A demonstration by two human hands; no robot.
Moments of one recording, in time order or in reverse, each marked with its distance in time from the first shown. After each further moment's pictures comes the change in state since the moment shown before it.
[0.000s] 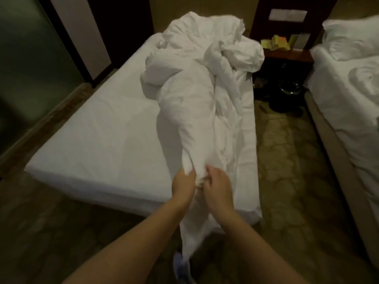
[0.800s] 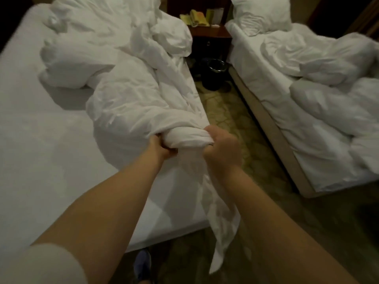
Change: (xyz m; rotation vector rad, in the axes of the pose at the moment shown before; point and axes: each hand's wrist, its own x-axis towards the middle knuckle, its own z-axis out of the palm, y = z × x) left_hand 0.221 0.114 0.029 -0.825 -0.604 -0.707; right_hand 0.131 -0.092 -0.058 -0.186 0.477 -0.064
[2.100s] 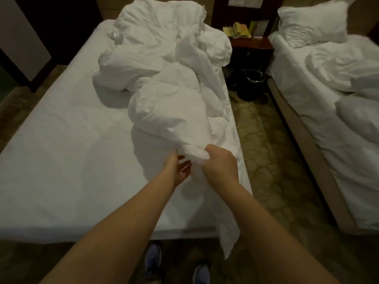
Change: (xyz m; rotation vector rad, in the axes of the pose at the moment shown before) left_hand -0.051 -0.052 -0.041 0.141 0.192 0.272; right_hand -0.028 -0.007 0.022 -0.019 -0.372 0.056
